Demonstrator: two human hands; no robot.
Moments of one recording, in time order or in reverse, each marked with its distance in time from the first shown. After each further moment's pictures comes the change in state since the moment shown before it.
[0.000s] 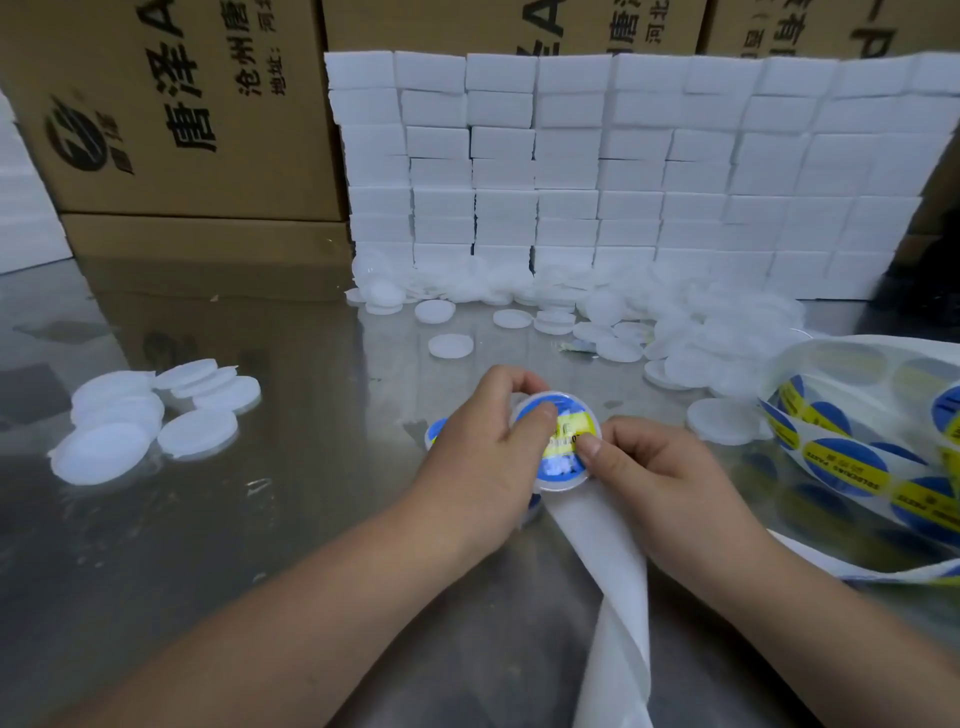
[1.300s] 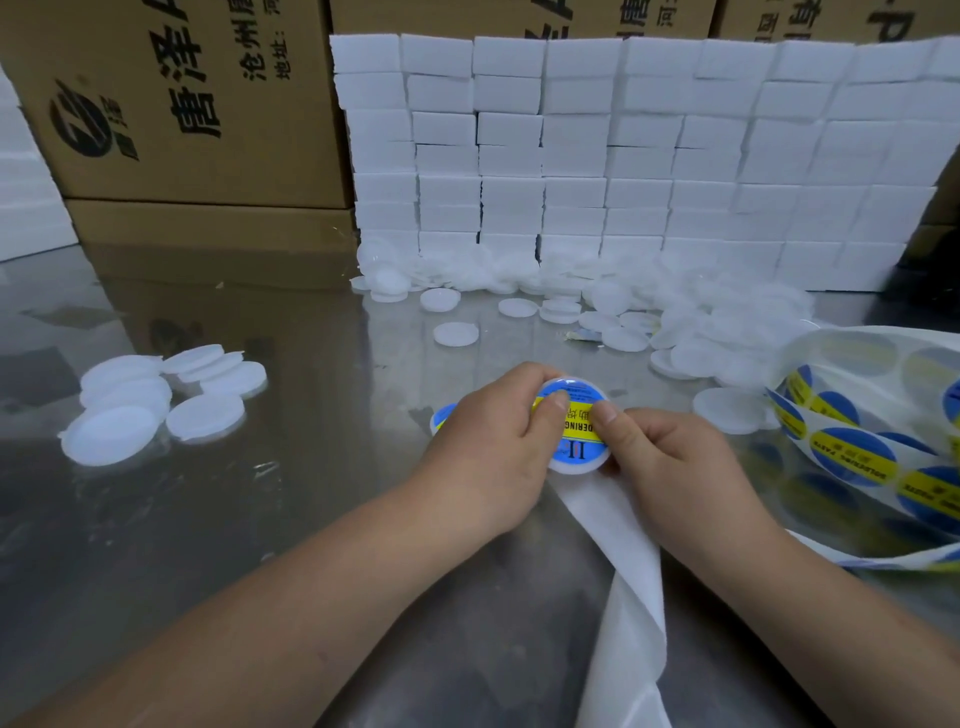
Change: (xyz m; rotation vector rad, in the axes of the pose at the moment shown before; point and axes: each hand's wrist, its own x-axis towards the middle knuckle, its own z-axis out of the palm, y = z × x) left_hand 0.002 -0.001 -0.001 0.194 -0.058 0.131; right_hand 0.002 -0.001 0.001 -0.132 0.136 0.037
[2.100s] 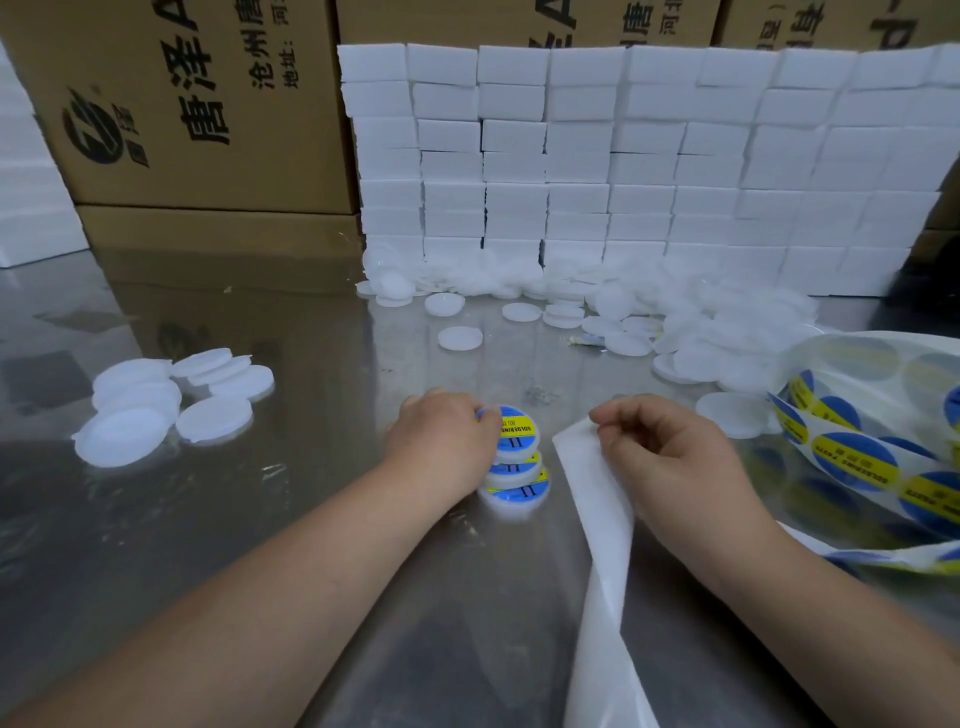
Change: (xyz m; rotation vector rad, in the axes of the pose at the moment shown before) left_hand 0.028 -0.037 -0.015 0.597 0.059 -0.346; right_hand 0.002 0.006 0.002 0.054 0.065 0.045
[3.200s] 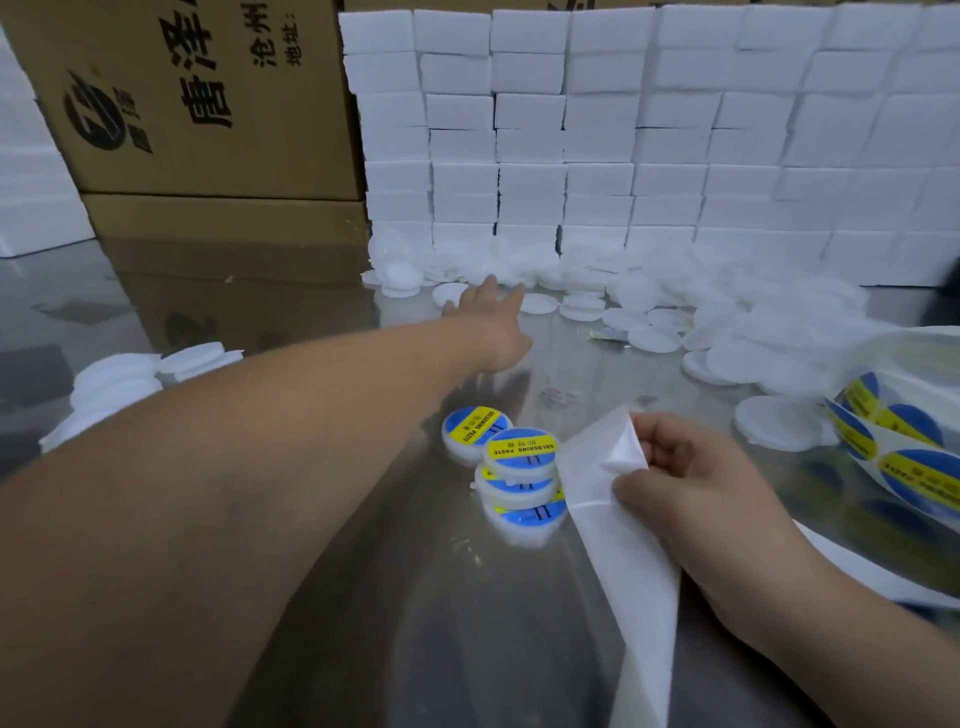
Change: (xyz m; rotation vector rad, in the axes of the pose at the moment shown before) left_hand 0.162 0.006 0.028 0.394 -0.101 0.189; right_hand 0.003 0.007 0.003 0.254 -0.223 0.189
